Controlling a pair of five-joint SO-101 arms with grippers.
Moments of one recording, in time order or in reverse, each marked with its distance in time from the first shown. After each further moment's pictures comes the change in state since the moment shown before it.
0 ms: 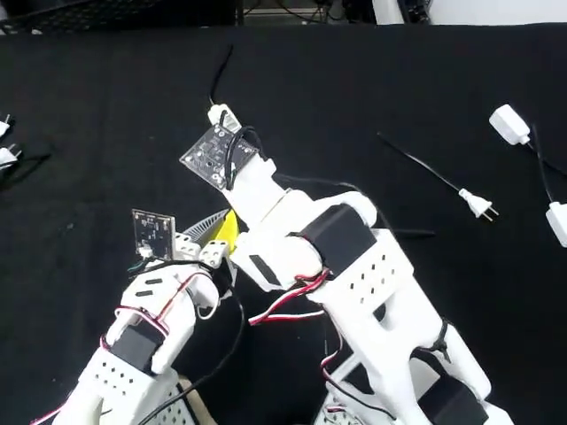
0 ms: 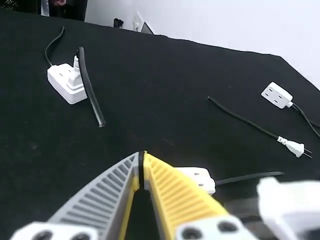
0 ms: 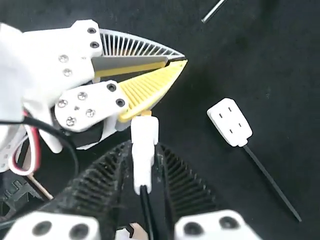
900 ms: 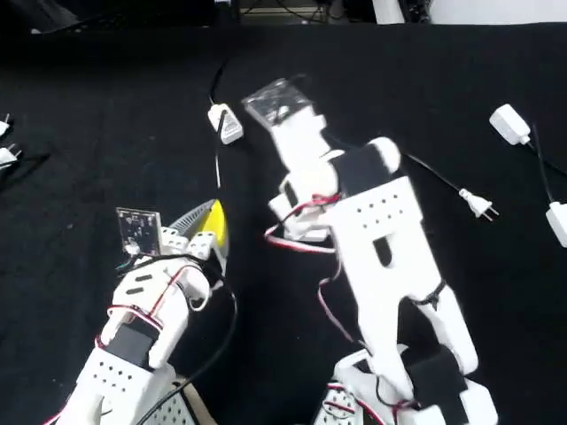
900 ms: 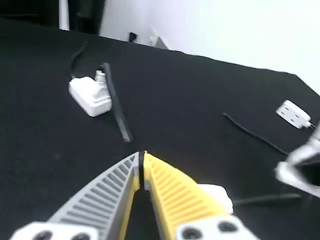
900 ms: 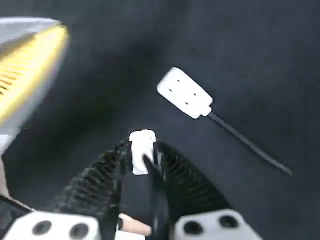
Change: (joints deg) left arm -6.0 0.4 0.0 -2.3 -0.4; right arm 19.6 12.0 -5.3 1.5 2.3
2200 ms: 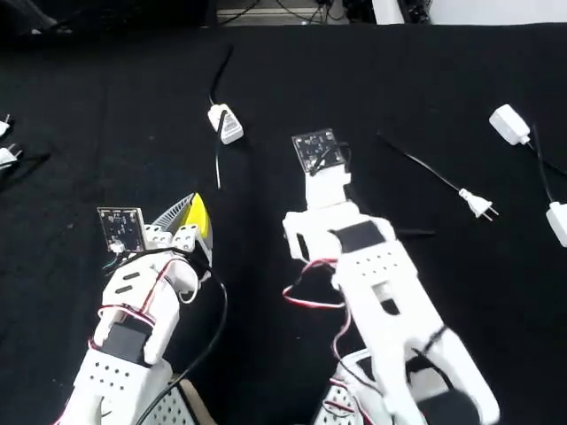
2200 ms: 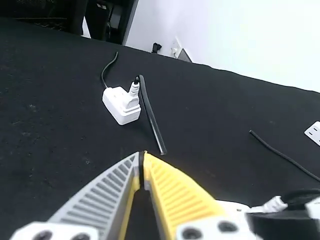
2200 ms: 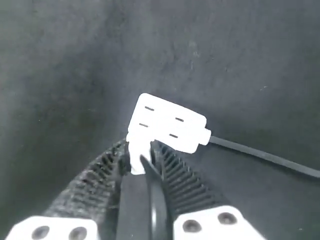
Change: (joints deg) left arm -6.1 0.0 0.0 -0.2 0.0; right arm 3.6 -13.7 51.1 -49.4 -13.2
